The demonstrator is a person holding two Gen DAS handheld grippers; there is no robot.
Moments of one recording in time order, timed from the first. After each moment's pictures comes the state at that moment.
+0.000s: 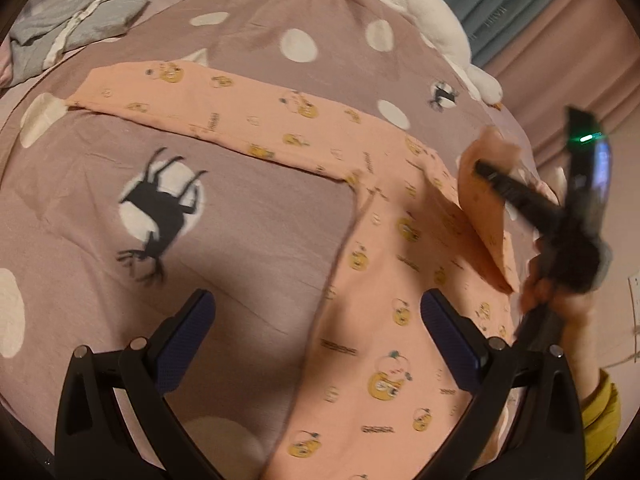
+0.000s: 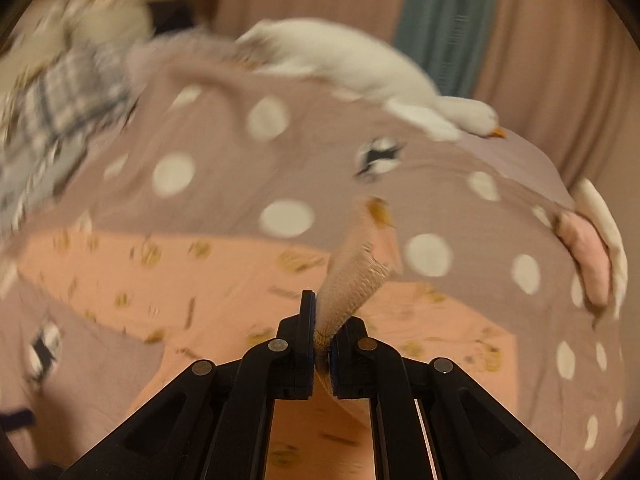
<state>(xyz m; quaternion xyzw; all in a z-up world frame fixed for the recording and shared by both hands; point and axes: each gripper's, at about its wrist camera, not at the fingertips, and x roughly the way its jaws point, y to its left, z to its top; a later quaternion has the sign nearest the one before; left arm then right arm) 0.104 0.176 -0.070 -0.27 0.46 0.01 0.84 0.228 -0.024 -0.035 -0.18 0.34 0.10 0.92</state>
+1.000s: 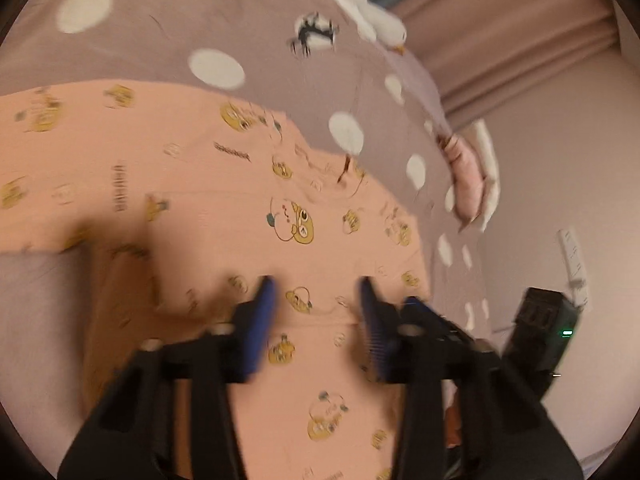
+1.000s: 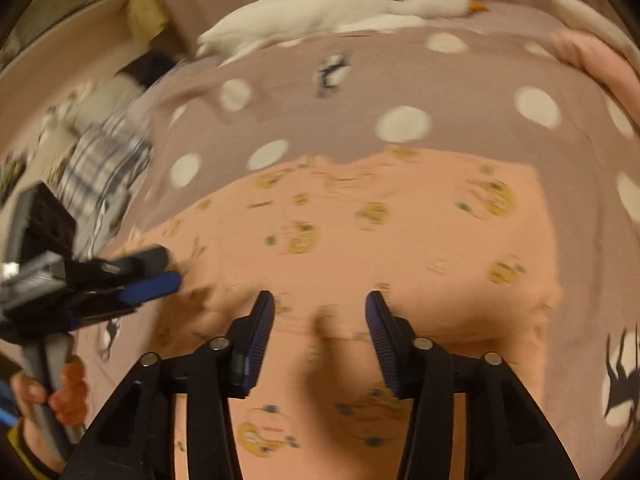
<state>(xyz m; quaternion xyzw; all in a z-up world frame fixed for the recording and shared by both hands) 0.265 0.052 -0.089 -0.27 0.49 -0.22 0.79 0.197 -0.204 -0.066 0.12 0.40 0.18 0.89</state>
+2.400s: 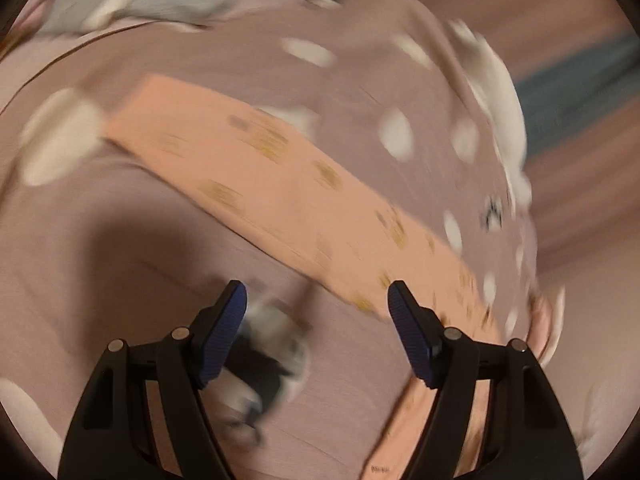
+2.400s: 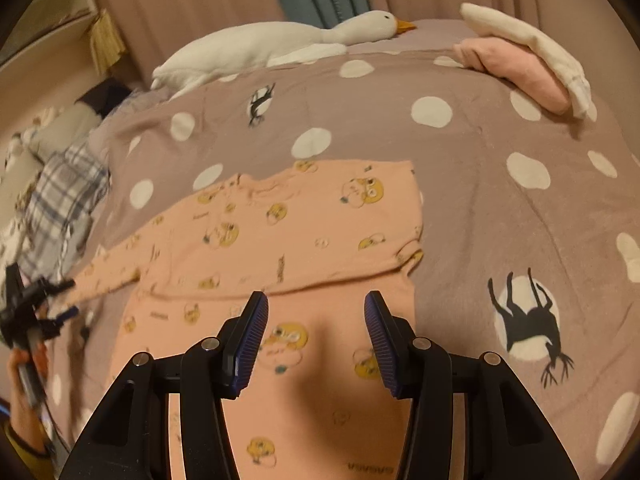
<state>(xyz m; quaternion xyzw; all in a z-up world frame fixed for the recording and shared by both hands) 0.174 0.328 -0.104 -0.42 0.40 0.07 0.81 0.129 -0.242 -0.048 0.09 0.39 0.09 0.91</state>
